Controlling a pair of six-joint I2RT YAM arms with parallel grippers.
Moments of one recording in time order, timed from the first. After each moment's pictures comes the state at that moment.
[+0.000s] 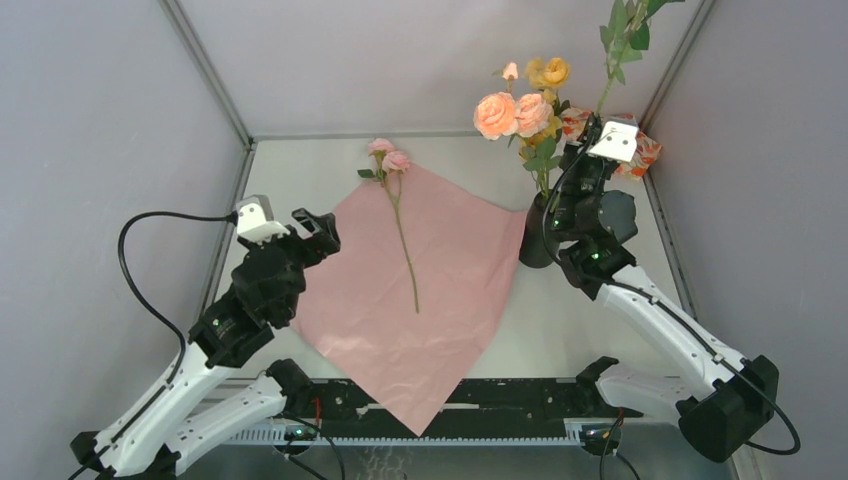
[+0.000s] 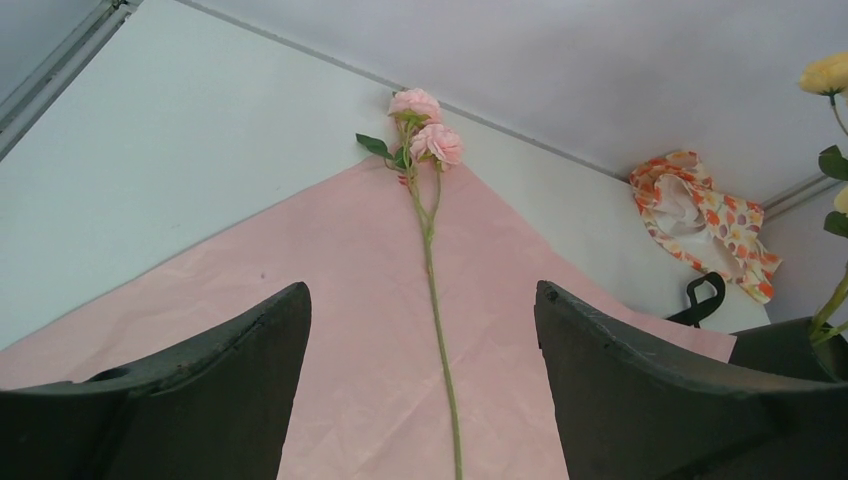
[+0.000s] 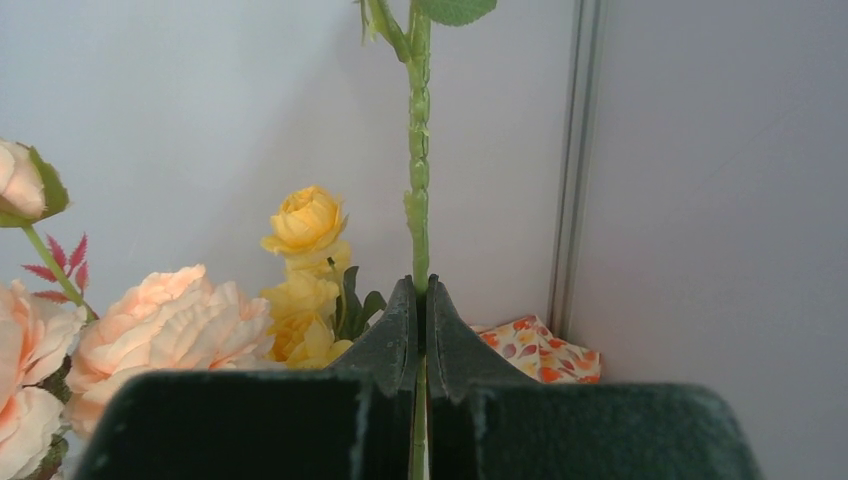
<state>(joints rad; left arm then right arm) -0.75 0.63 0.88 -0.42 -0.78 -0.54 0.57 1.08 0.99 0.64 0.80 -0.39</state>
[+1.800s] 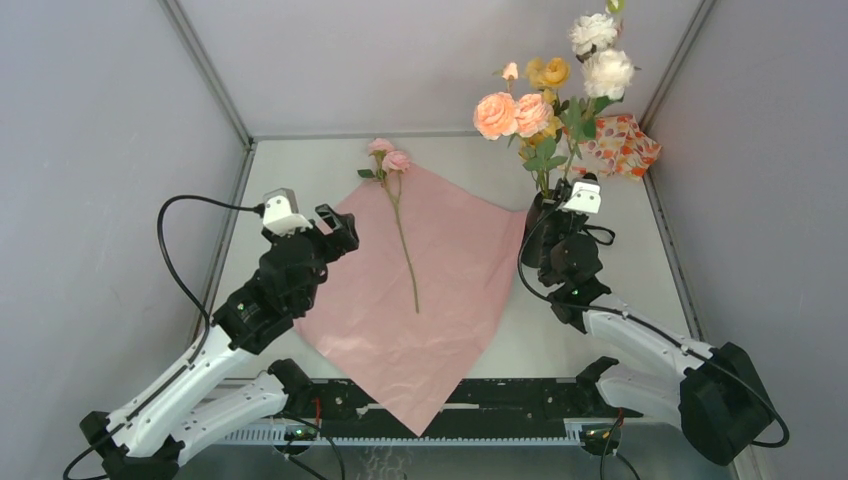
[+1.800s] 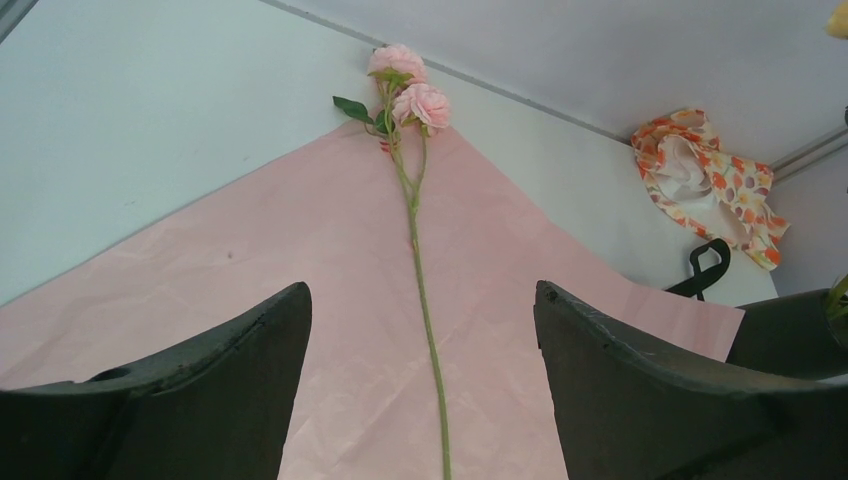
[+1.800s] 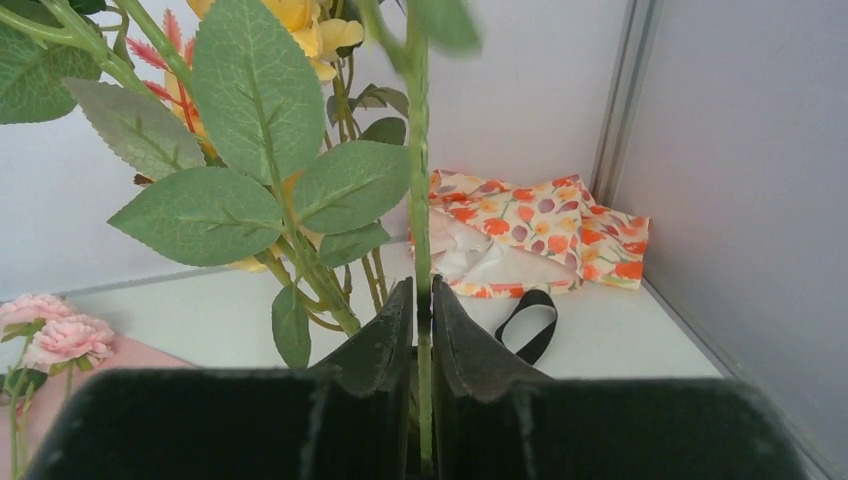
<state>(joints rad) -0.75 0.73 0.85 -0.36 -0.73 -0.58 0.59 1.06 0.52 0.84 0.78 -0.18</state>
